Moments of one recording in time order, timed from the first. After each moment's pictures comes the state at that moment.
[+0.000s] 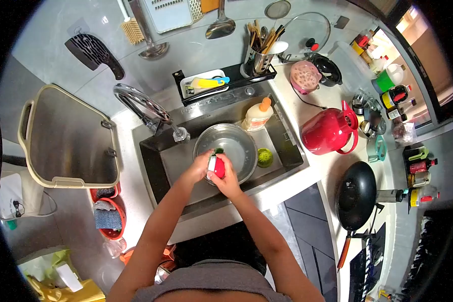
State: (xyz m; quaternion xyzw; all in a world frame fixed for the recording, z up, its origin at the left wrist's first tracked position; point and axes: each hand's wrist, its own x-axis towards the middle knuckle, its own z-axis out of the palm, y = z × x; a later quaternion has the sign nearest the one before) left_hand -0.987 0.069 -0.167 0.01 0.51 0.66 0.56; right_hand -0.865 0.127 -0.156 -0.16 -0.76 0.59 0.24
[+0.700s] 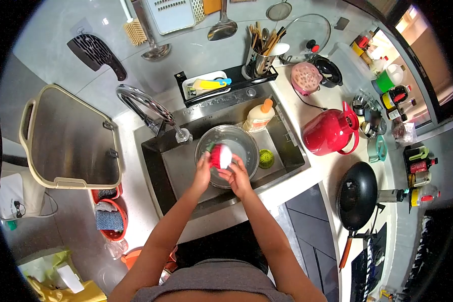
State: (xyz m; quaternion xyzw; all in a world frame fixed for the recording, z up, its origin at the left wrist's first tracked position) left_hand -0.957 0.056 -0.150 0.05 0.58 0.73 0.36; right_hand -0.862 0.148 -0.168 -0.31 -0.27 0.90 0.16
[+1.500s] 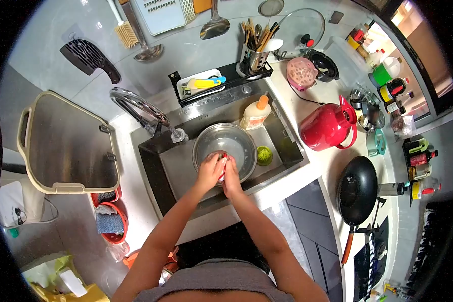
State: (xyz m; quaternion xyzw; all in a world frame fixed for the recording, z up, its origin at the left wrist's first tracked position) left_hand -0.954 0.064 -0.130 0.40 0.75 0.48 0.22; right_hand -0.876 0.123 -0.150 -0.39 -0.35 0.83 0.19
